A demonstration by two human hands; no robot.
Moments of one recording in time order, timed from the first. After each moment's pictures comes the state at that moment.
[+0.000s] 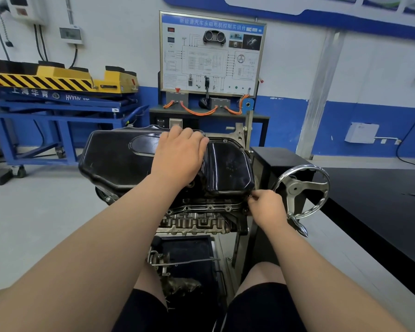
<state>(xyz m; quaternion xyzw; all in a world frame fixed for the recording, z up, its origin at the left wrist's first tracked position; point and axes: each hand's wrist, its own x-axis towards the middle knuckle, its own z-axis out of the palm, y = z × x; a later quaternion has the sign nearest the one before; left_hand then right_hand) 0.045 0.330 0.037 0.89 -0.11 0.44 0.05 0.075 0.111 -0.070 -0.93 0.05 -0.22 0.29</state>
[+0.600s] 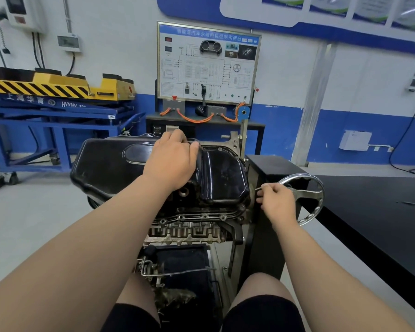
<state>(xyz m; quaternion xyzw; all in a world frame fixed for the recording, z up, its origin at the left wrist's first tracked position) 0.059 0.335 0.046 0.91 -0.11 0.38 0.12 0.089 0.089 -0.048 -0.76 0.11 -0.27 0.58</state>
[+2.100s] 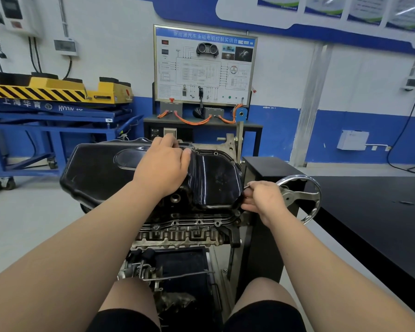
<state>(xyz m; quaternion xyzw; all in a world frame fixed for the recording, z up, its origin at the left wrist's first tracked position) 0.058 0.343 0.041 0.91 -0.13 0.38 0.12 0.076 0.109 -0.016 -0.69 0.09 -0.09 0.71</state>
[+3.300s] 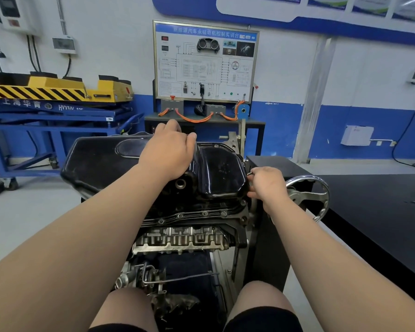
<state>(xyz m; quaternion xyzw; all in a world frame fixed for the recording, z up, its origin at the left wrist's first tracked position) 0.088 0.340 0.072 0.92 -0.12 0.36 0.13 0.106 0.119 0.012 -0.71 0.11 -0.14 0.68</state>
